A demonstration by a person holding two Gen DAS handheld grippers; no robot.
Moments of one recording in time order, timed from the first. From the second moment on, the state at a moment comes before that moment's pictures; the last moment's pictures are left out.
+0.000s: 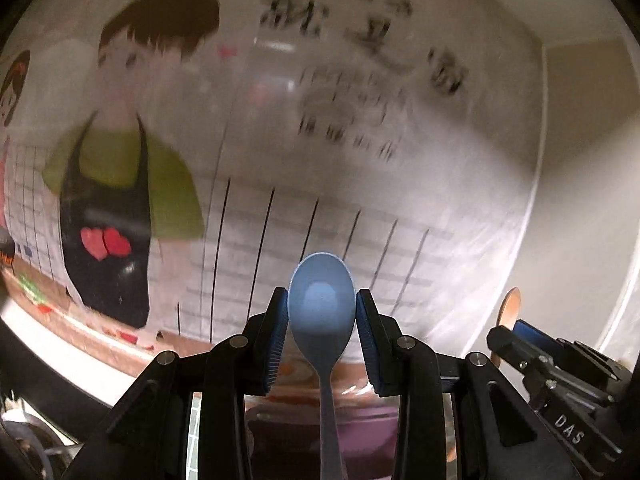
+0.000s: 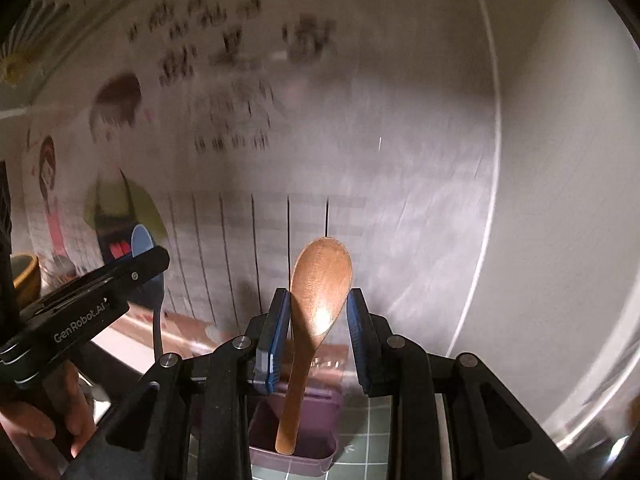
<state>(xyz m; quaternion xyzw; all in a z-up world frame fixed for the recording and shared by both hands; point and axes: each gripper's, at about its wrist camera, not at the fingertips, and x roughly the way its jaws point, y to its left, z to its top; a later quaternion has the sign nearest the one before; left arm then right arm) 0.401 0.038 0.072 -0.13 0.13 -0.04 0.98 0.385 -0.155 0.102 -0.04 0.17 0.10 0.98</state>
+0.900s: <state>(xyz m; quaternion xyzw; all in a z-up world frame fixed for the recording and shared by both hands) 0.442 0.027 -0.027 -0.11 0.31 -0.08 0.94 0.432 -0.160 -0.024 -0.03 0.35 0.19 0.92</state>
